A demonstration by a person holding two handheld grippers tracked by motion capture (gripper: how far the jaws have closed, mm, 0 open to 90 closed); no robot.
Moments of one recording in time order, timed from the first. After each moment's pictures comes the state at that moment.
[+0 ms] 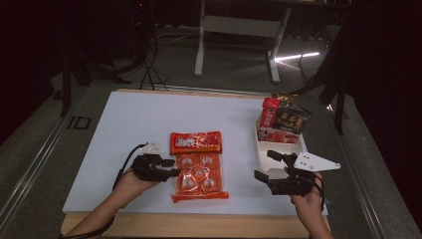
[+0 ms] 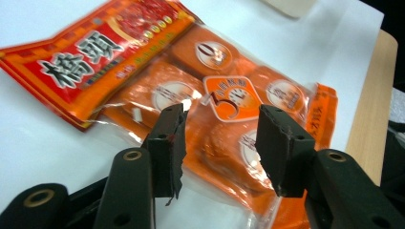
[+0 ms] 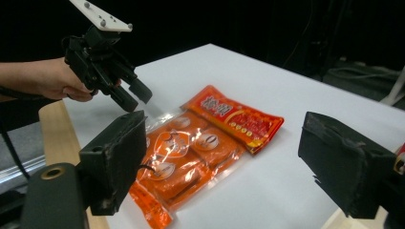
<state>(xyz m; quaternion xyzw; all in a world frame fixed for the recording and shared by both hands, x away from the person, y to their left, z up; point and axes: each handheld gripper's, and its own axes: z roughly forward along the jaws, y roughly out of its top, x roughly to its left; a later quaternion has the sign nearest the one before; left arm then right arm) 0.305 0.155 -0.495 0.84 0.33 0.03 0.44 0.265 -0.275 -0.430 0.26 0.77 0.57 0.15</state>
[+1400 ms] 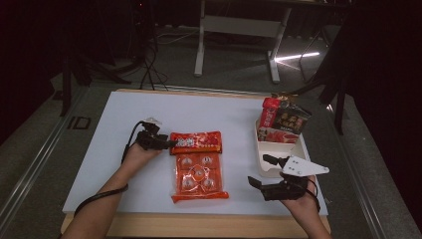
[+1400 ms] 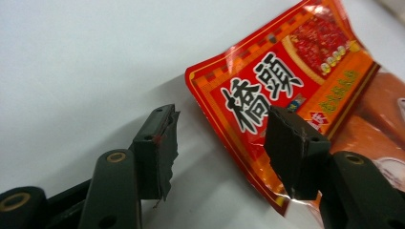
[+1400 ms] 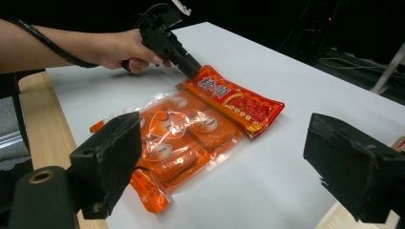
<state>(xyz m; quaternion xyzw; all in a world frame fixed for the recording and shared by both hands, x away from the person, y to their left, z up) 0.420 0.175 -0.546 0.80 0.45 0.05 0.40 0.257 -0.258 -0.437 0.25 0.80 0.52 0.17</state>
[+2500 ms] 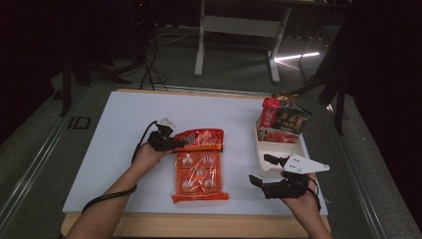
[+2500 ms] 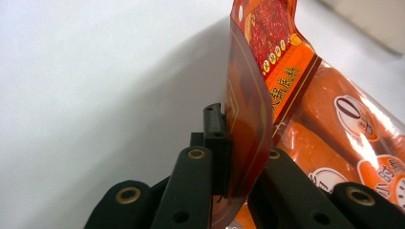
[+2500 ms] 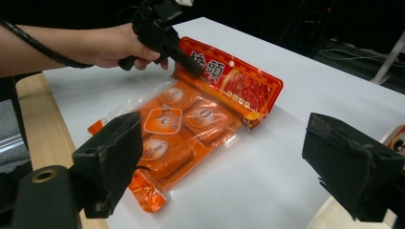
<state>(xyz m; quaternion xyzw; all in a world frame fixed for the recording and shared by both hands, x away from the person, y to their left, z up) 0.405 0.138 -0.520 0.83 0.37 0.05 0.42 0.261 -0.262 -0.438 0.27 0.80 0.52 0.16</state>
